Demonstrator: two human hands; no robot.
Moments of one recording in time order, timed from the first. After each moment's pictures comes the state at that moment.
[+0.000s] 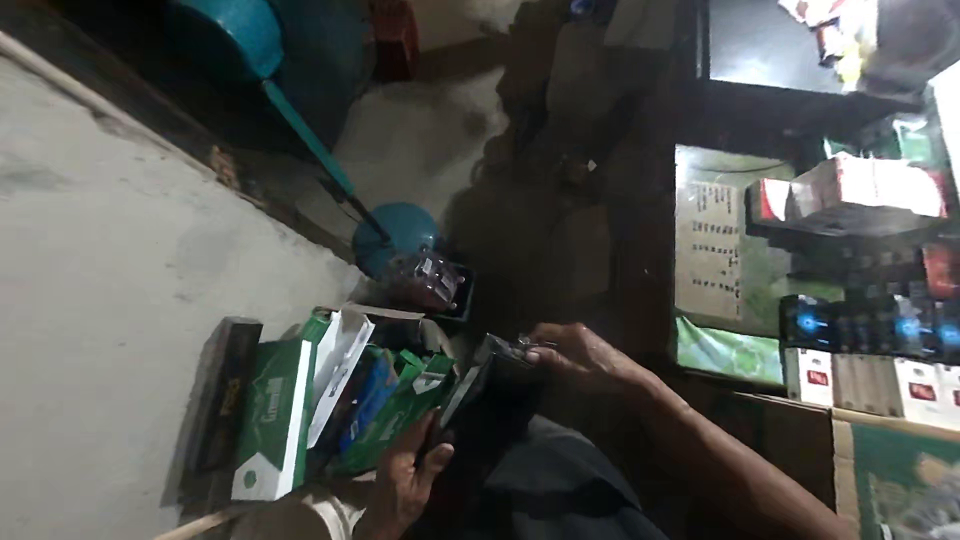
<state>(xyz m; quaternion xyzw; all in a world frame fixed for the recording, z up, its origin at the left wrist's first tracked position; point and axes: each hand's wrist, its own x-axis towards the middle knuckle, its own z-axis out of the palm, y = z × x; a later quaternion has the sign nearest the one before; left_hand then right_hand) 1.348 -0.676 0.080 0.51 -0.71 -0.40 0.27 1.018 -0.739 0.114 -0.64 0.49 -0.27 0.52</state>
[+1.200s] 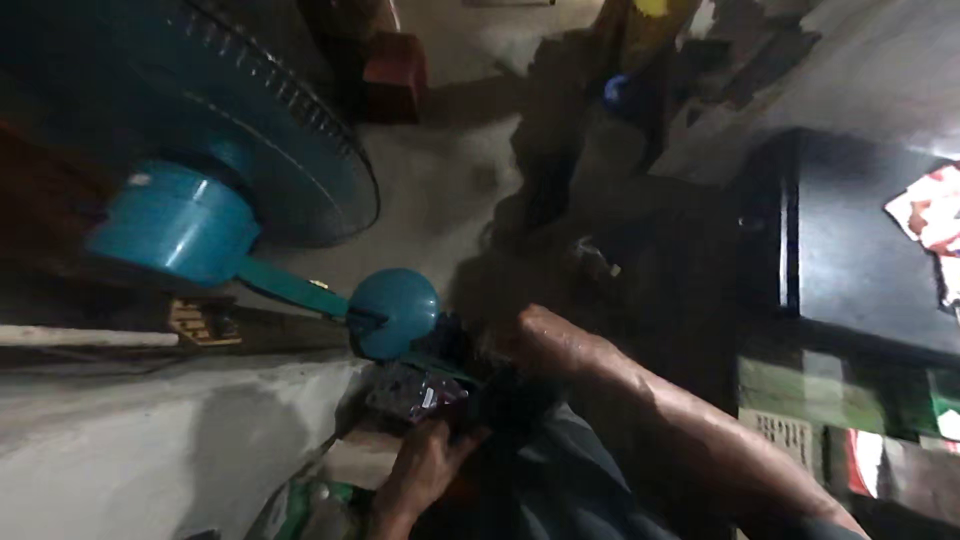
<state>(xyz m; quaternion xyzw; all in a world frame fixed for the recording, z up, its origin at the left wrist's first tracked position) 1.204 -1.103 0.086 0.54 -0.72 -0.43 0.08 0.959 -1.201 0.146 -0.75 0.47 -0.09 0.46</state>
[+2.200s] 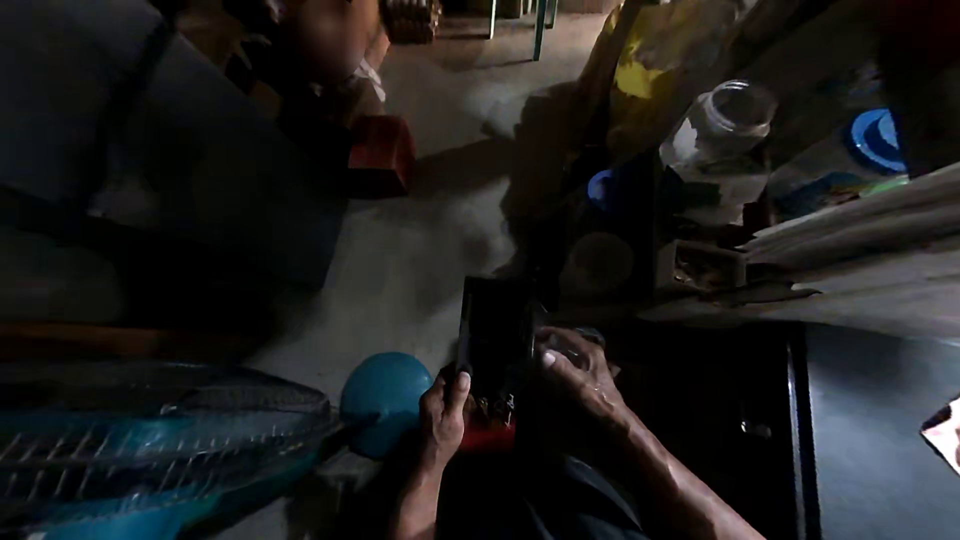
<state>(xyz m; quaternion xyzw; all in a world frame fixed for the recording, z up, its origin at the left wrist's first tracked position) 0.996 -1.435 0.082 0.57 -0.56 -0.48 0.36 0.769 -1.417 0.103 -0.43 0.58 -0.49 0.49</state>
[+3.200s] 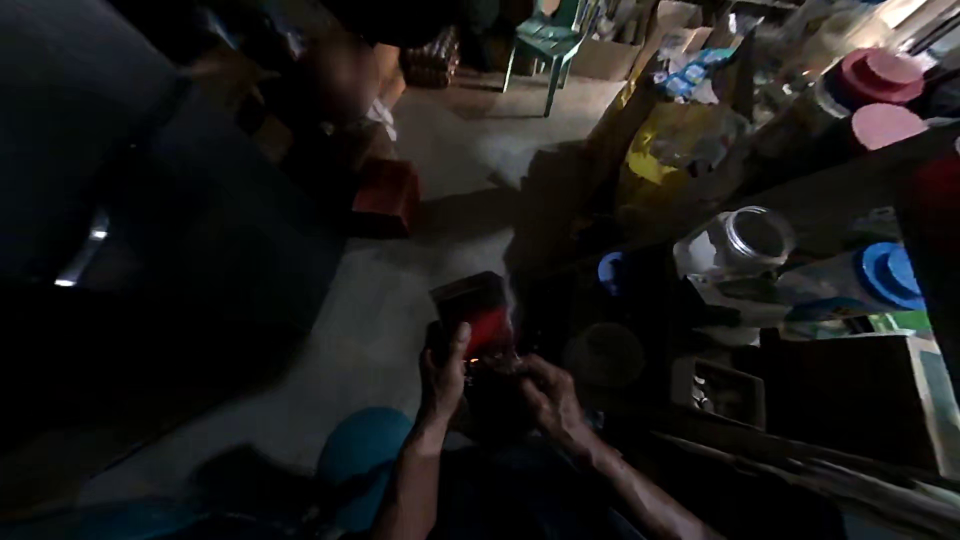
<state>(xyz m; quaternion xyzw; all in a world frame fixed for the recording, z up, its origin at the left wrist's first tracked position) 0.926 -1.681 0.110 0.57 -0.46 -0.51 0.45 0.774 -1.608 0.109 -0.52 0.54 -0.51 0.41</state>
